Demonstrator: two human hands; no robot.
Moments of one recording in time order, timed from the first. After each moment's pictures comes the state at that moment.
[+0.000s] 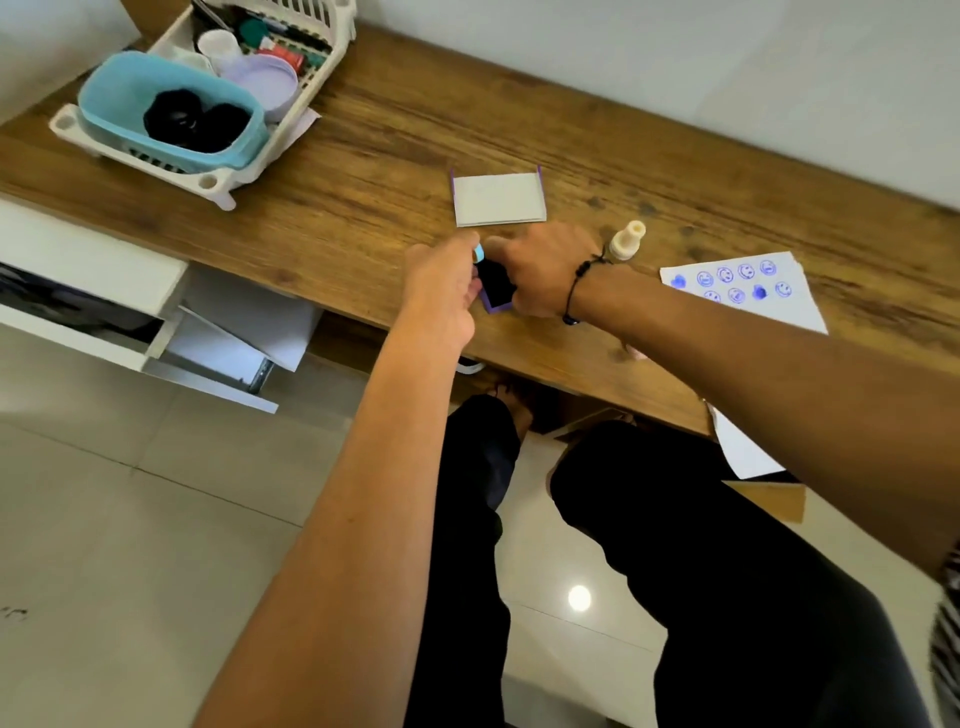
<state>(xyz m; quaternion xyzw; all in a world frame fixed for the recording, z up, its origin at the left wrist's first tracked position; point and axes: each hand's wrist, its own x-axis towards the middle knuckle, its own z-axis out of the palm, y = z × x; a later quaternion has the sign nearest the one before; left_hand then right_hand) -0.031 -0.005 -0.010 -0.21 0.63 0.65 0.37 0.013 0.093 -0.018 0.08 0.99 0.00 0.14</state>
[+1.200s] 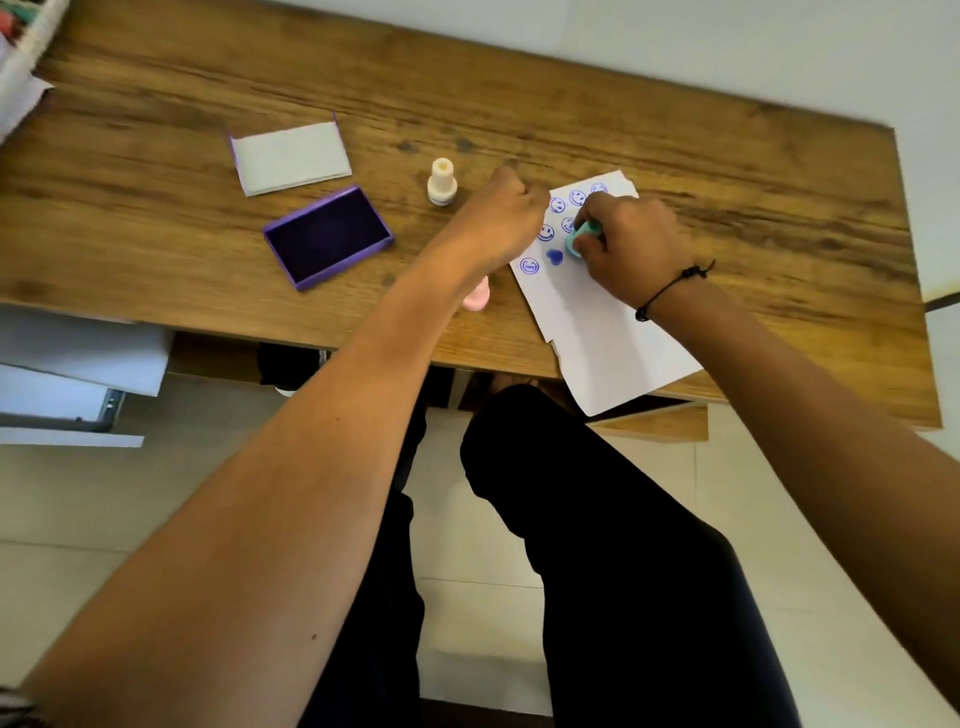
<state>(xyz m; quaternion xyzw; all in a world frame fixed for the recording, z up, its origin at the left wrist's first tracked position) 0.070 0.134 -0.028 0.31 0.77 0.37 0.43 0.187 0.214 -0.036 0.35 0.93 -0.11 -0.01</state>
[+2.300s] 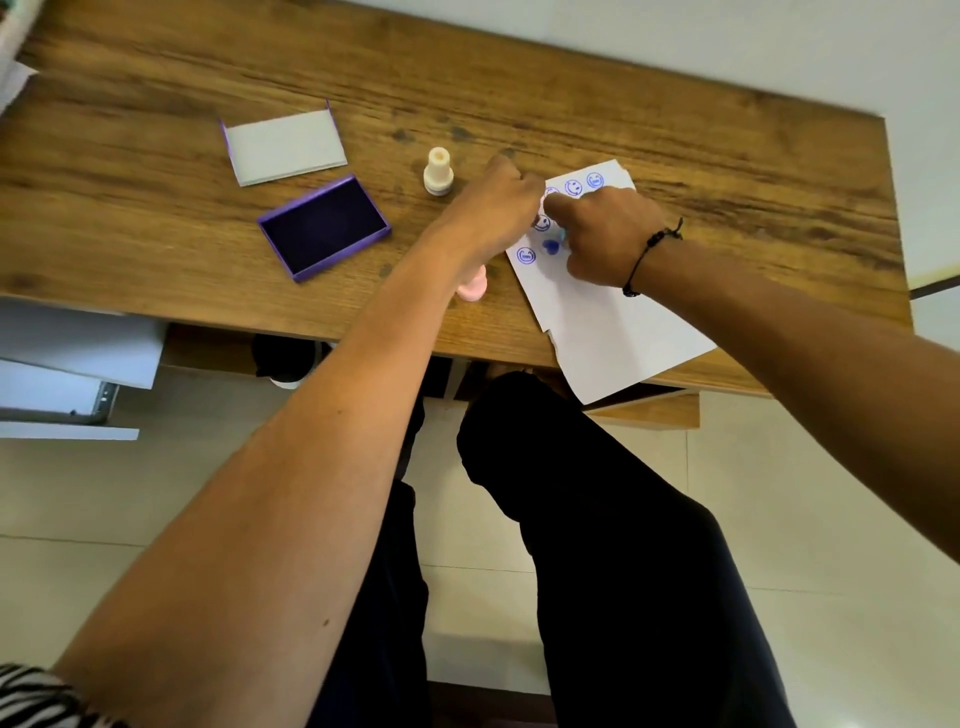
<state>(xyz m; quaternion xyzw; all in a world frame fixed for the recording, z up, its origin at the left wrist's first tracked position) 0.072 0.125 -0.012 0.28 0.76 0.38 0.45 0.172 0.215 -0.032 0.28 0.94 -0.02 0.17</state>
